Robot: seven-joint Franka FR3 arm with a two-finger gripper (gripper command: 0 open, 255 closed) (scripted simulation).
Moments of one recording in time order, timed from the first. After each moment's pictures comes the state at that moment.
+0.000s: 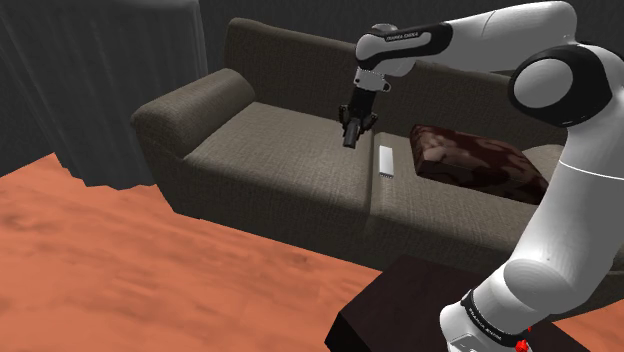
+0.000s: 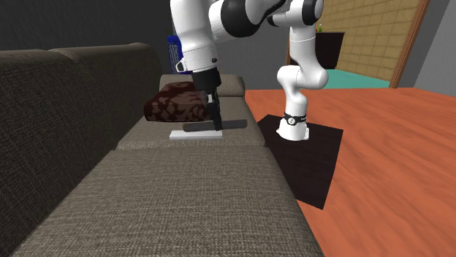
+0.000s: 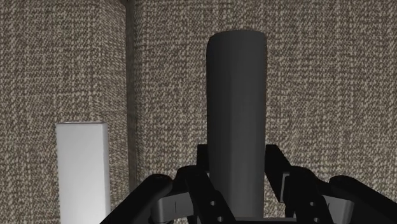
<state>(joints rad) -0.18 0.30 -0.04 -1.64 0.18 1.80 0.66</state>
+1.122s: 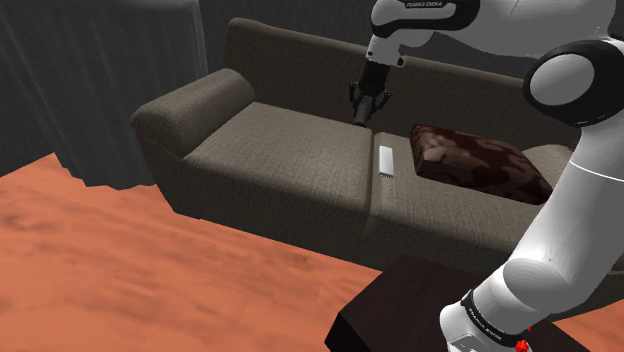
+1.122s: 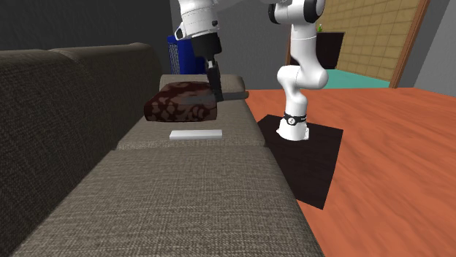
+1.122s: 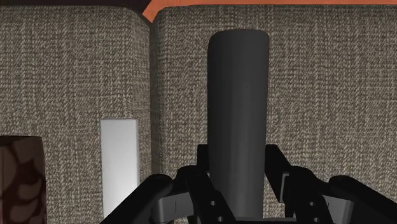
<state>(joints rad) -0.19 0.24 -0.05 -1.52 0.17 1.61 0.68</state>
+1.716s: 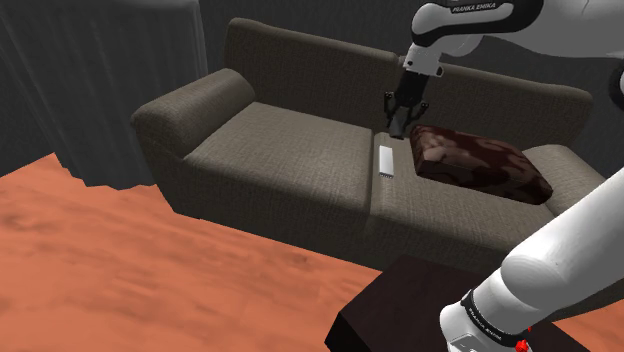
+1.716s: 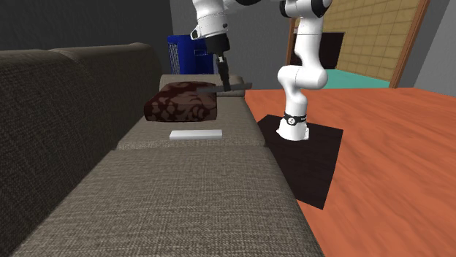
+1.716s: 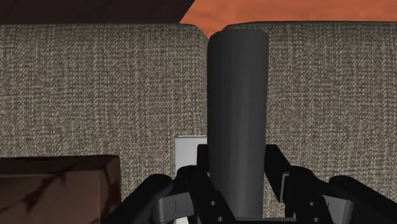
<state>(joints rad) -0.25 -0.06 -0.10 -1.89 0.14 1.67 0.56</state>
